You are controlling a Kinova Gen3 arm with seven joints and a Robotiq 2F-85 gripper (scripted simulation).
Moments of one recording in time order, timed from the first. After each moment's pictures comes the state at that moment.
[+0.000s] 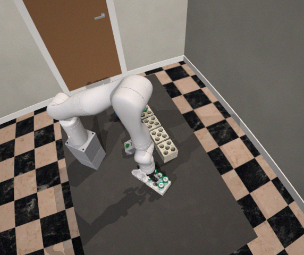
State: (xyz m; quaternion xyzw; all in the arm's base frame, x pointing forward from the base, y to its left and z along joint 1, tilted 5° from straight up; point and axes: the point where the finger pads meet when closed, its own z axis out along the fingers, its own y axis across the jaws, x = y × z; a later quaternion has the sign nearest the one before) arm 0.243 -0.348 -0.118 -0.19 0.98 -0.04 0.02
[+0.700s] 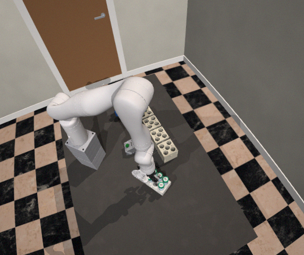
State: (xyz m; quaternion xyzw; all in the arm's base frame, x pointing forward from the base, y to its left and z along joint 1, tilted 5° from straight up) arm 0.243 -0.349 -0.124 -0.19 0.98 -0.04 0.02
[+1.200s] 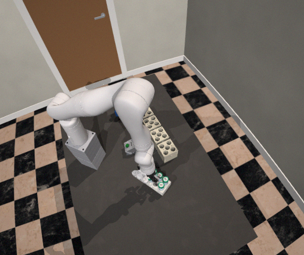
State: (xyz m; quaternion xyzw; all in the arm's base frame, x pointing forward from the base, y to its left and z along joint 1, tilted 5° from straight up) arm 0.243 -0.349 -0.127 -0.19 0.98 -0.04 0.02
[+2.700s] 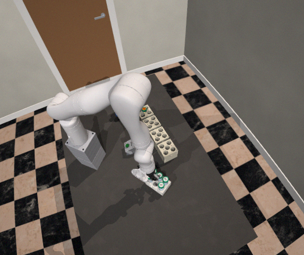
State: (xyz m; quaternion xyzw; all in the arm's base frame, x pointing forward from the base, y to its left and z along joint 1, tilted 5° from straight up) arm 0.242 -0.348 -0.111 -0.19 0.98 -0.04 0.02
